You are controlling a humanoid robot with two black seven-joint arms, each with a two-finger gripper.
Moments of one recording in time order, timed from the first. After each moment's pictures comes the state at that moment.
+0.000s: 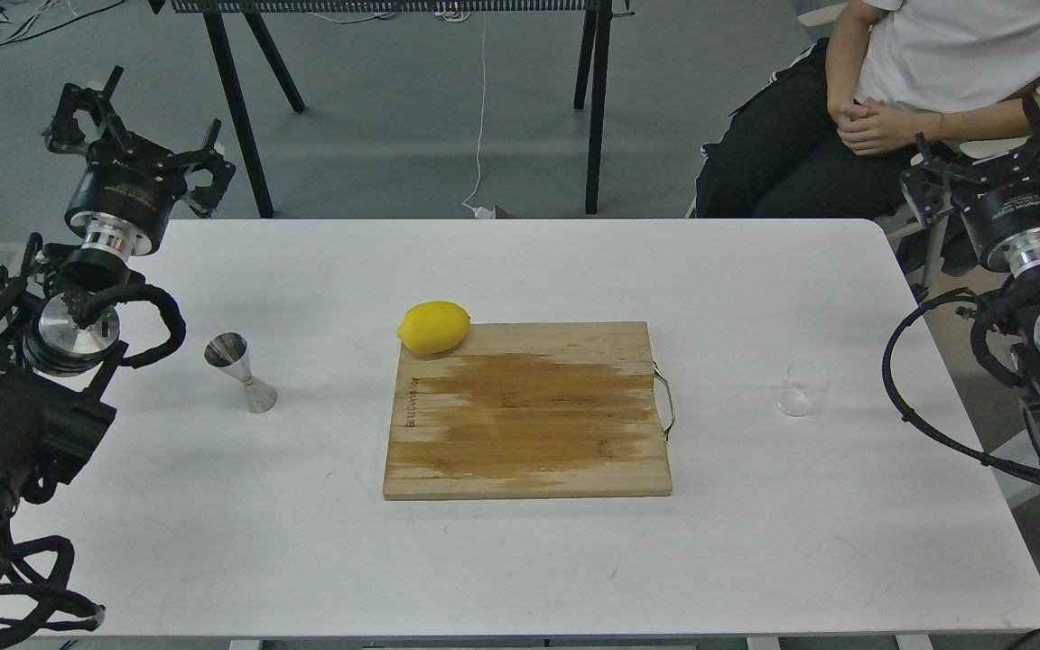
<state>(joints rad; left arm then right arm) -0.69 0.30 -1.21 -0.63 0.07 -0.45 -0.20 0.71 -0.37 1.20 0.48 0.21 0.49 0.05</state>
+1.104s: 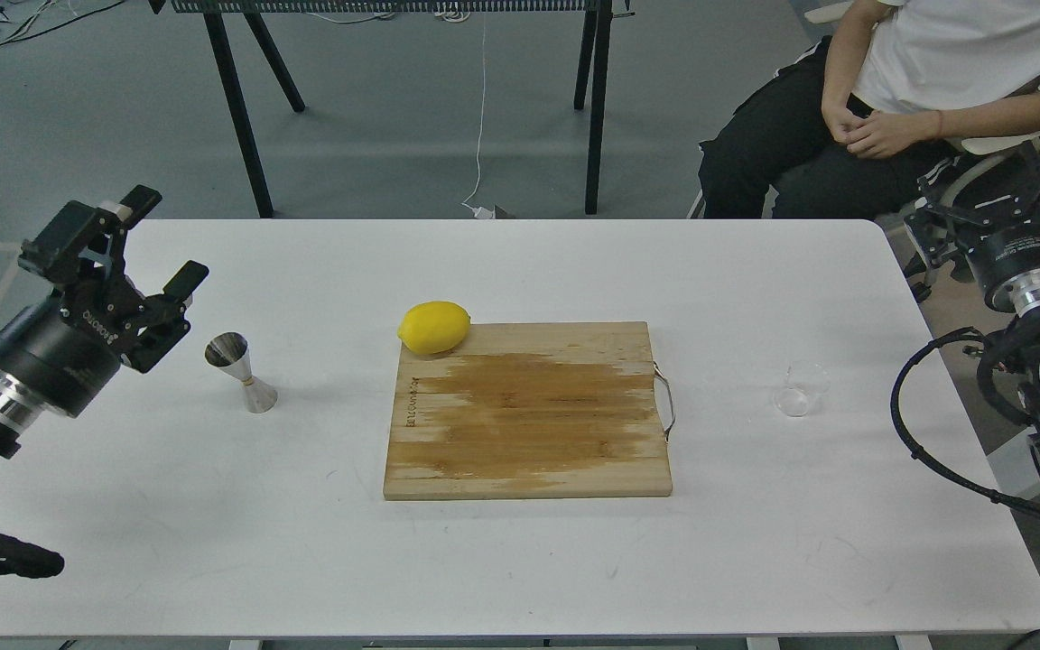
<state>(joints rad) 0.07 0.77 -1.26 -1.61 0.81 -0.22 -0.35 0.63 -0.39 1.20 0.49 0.22 0.49 0.05</state>
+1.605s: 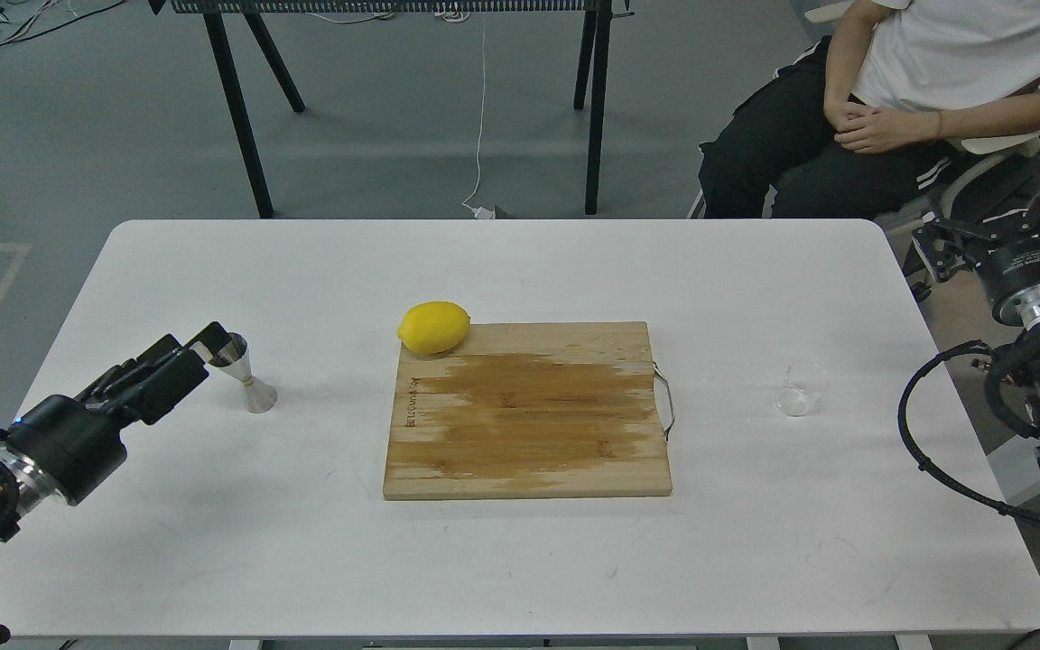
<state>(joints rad) 0.15 0.77 -1.14 -1.43 1.88 0.21 -0.36 0.60 -0.39 1.20 0.49 0.22 0.49 0.05</state>
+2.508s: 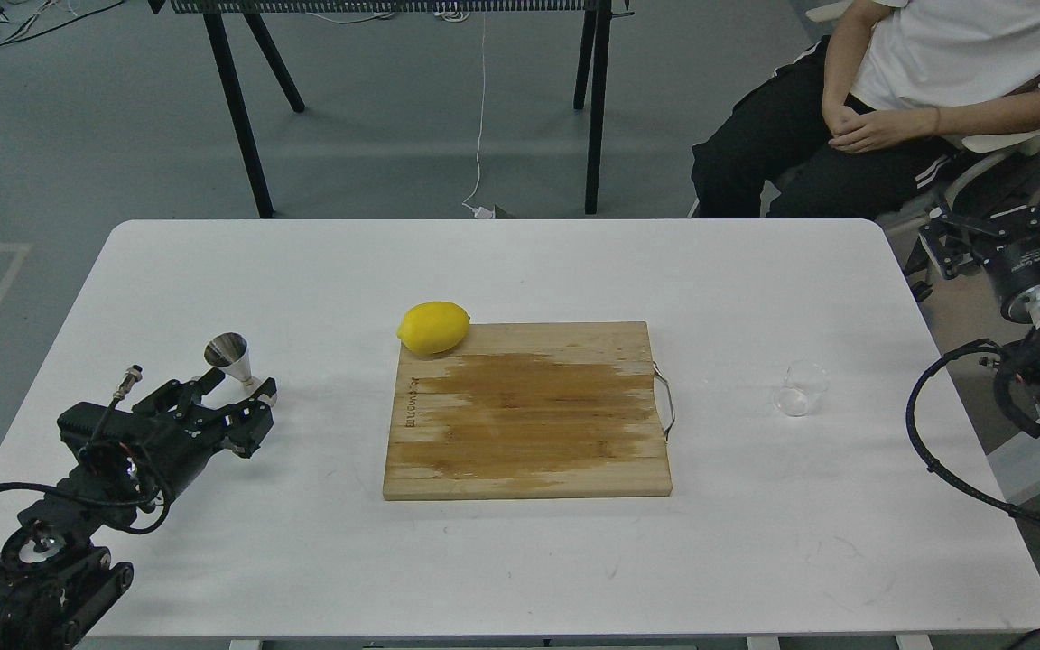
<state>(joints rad) -0.33 0.37 -0.79 -0.57 2.12 0.49 -0.39 0.59 -0.41 1.20 0.53 0.22 0.49 0.05</state>
